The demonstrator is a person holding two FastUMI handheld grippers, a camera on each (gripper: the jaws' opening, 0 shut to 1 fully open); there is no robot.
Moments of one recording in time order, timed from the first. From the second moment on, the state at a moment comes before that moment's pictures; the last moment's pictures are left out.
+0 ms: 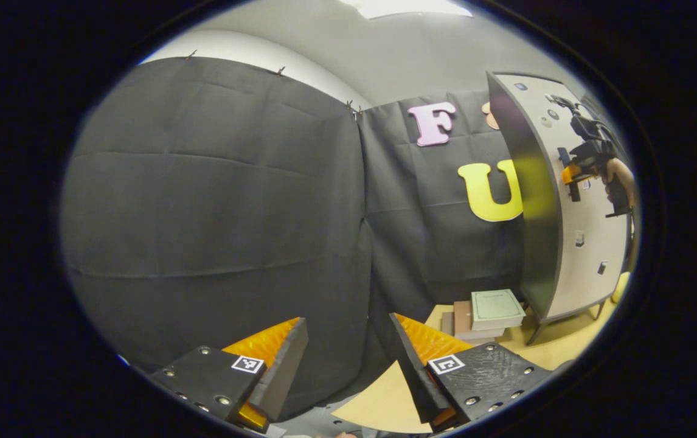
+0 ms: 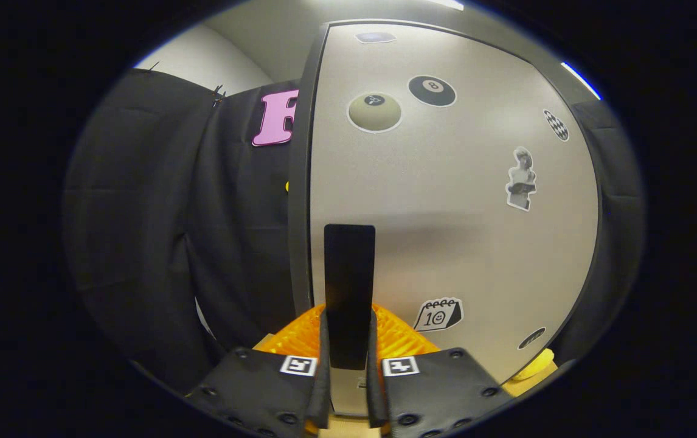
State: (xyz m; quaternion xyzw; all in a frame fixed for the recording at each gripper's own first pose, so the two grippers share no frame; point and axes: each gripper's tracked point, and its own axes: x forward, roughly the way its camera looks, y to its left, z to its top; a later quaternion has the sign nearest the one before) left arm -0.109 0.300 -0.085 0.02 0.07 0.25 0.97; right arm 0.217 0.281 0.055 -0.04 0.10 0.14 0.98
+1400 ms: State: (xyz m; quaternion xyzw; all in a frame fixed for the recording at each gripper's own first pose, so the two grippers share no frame) left arm -0.012 0.022 -0.034 0.01 0.02 0.01 1.00; right arm 0.186 0.230 0.059 -0.01 0.14 0.33 0.93
